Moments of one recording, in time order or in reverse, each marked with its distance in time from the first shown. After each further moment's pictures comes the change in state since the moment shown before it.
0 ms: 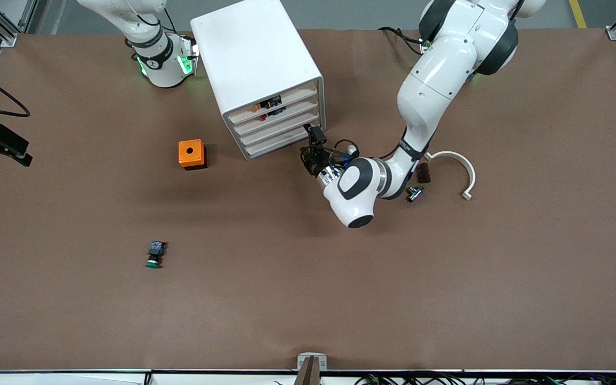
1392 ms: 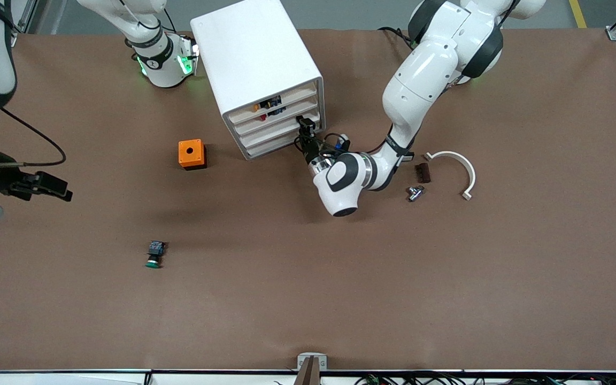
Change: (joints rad) left arm -0.057 0.049 0.018 -0.018 -0.091 -0.076 -0.063; right arm -0.001 0.187 0.002 -0.024 0.098 0.125 0.006
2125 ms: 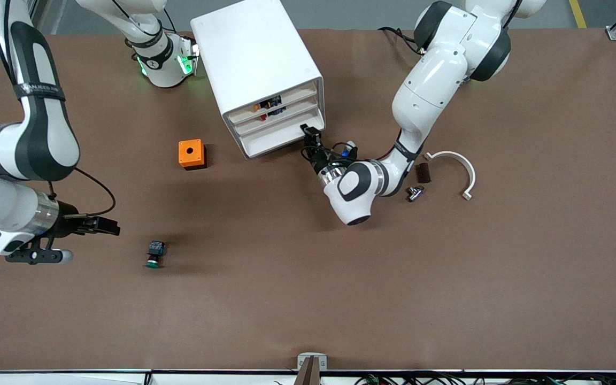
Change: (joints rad) left arm 0.070 0.002 0.003 0.003 -0.014 0.006 -0.011; right arm 0.042 0.239 0.006 -0.005 0.029 0.169 0.018
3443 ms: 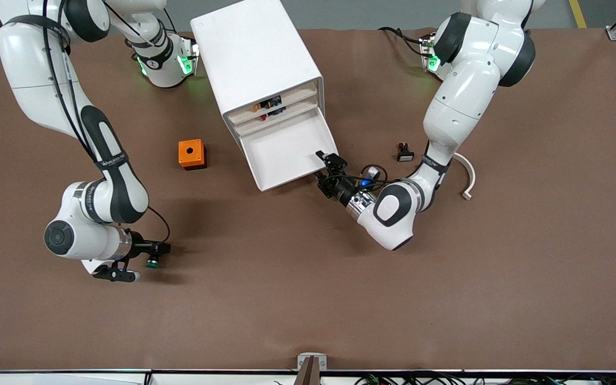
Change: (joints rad) left arm 0.144 -0.001 -0.002 0.044 -0.036 0.061 0.274; right arm 0.061 0.312 -0.002 -0.002 0.007 0.258 0.098
